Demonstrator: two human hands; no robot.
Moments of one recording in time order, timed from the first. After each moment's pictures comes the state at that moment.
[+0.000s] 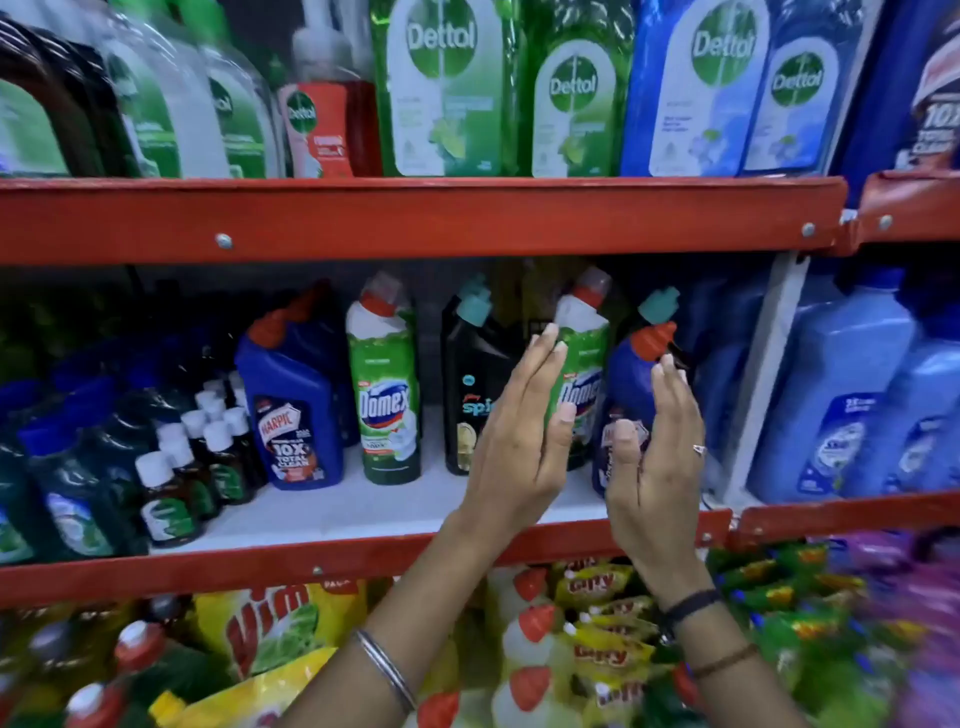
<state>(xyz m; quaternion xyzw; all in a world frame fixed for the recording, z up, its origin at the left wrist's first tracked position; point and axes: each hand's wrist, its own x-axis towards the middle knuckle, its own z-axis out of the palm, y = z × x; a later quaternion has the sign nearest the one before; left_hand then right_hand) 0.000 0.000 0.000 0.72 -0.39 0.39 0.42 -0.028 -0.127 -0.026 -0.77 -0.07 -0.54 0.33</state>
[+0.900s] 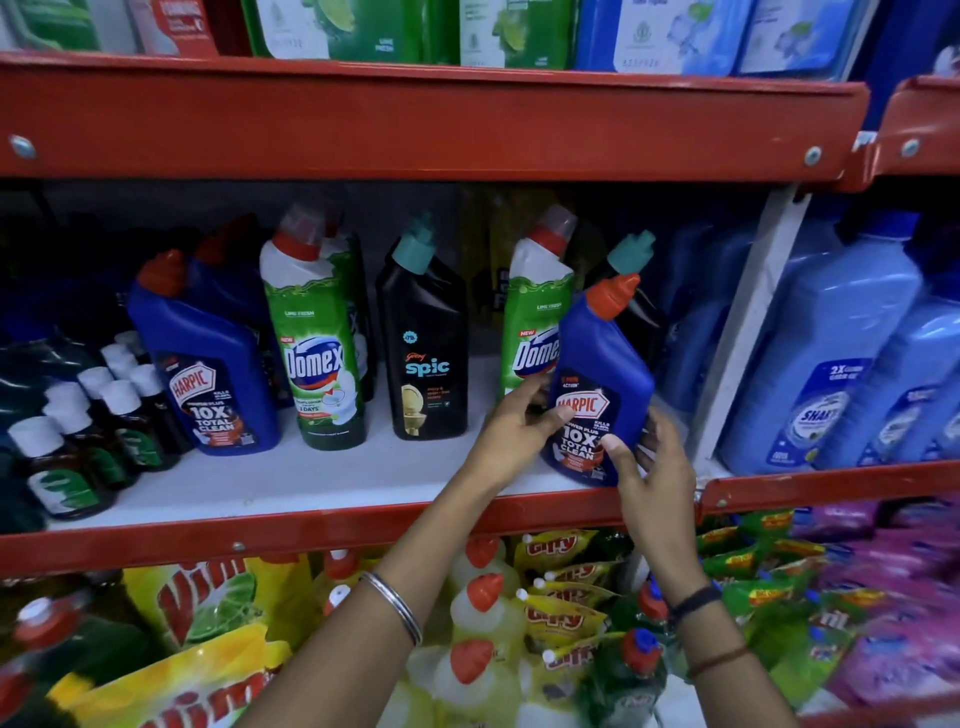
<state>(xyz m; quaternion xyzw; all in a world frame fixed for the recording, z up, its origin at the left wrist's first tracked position) 0.061 -0.058 -0.047 0.75 -0.21 0.01 0.62 -0.002 -0.196 -0.080 -0.78 0.02 -0.36 0.51</state>
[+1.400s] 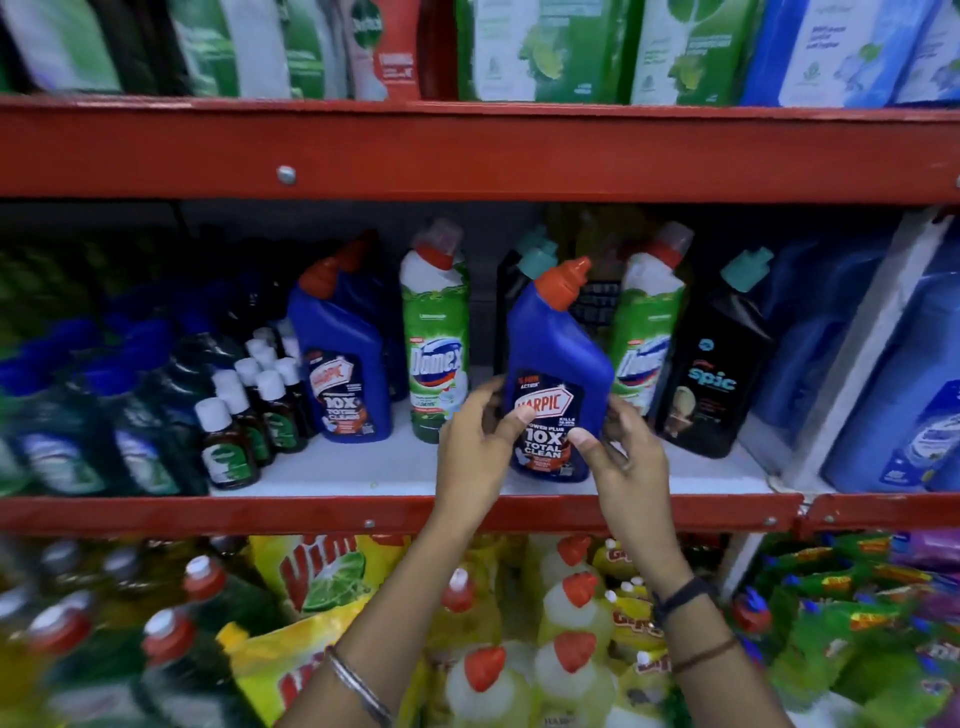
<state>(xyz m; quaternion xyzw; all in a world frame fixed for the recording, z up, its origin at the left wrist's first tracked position) 0.012 0.074 -0.033 0.72 -0.11 0.17 0.67 -0.002 -0.071 -0.057 -0.74 -0.09 -0.29 0.60</state>
